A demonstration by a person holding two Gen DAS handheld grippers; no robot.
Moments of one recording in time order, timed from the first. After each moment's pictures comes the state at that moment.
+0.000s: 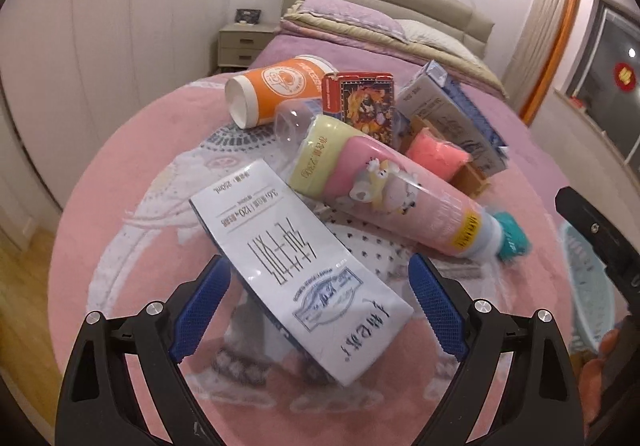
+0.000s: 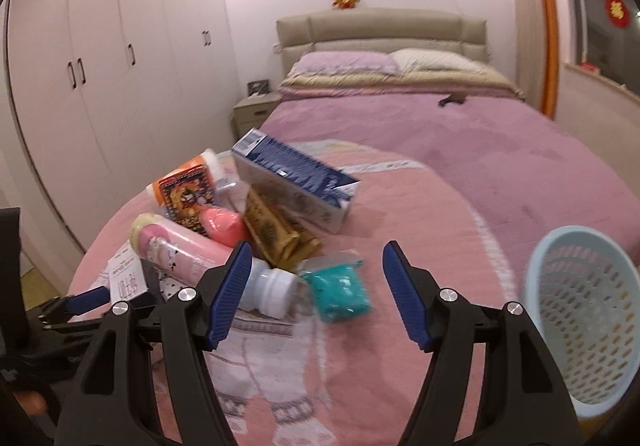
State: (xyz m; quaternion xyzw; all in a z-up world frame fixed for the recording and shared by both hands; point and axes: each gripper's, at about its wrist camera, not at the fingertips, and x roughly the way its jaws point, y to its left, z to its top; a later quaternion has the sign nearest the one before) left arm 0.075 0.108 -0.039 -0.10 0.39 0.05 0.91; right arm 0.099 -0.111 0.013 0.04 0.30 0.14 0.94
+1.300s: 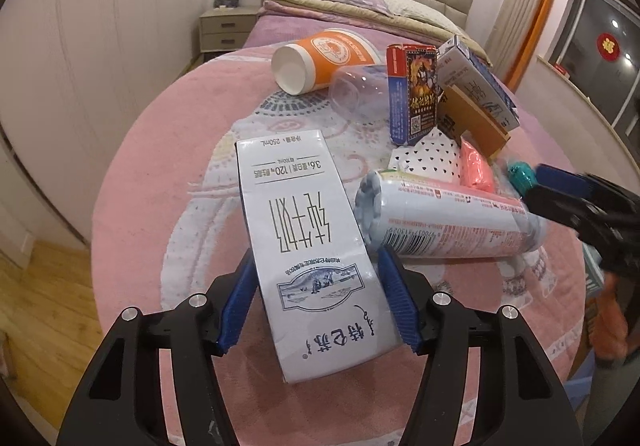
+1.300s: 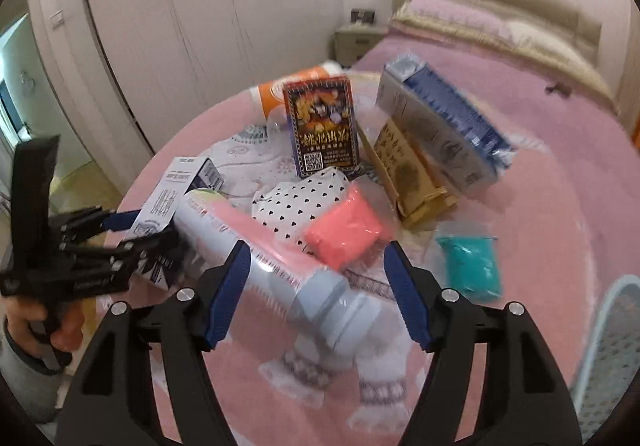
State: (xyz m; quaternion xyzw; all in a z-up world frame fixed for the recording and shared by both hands) left arm 0.041 0.179 -0.050 -0.08 0.43 -0.01 0.90; right arm 0.105 -0.043 0.000 -0.05 0.42 0.31 0.85
